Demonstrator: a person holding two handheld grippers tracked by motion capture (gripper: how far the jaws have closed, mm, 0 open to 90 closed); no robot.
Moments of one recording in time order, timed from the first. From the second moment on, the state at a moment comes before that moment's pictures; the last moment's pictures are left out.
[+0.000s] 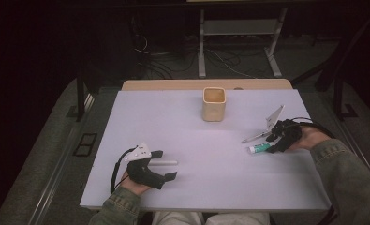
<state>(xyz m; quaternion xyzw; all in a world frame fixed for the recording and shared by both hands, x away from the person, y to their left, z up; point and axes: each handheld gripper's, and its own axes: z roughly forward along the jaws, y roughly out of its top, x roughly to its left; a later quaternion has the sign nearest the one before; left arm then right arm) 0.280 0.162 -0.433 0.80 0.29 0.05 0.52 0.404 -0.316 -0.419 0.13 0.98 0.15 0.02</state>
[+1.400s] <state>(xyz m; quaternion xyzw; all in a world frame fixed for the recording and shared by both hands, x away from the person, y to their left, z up) 0.279 0.157 -0.428 0.82 0.27 0.06 0.50 0.391 -0.291 -0.392 0.13 0.98 0.17 -0.04</state>
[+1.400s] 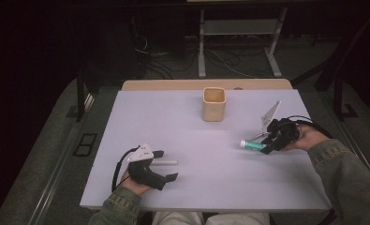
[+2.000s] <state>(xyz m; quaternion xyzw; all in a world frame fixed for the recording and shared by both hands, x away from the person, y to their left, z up) 0.287 0.143 -0.402 0.85 0.22 0.09 0.47 0.384 -0.261 -0.378 0.15 0.96 0.18 -0.12</state>
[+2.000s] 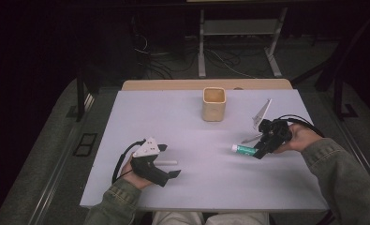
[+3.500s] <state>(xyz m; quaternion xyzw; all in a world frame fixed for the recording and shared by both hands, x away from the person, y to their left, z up) 0.313 0.088 -0.349 0.90 0.08 0.14 0.40 0.395 -0.195 -0.347 0.15 0.95 0.22 -0.18</state>
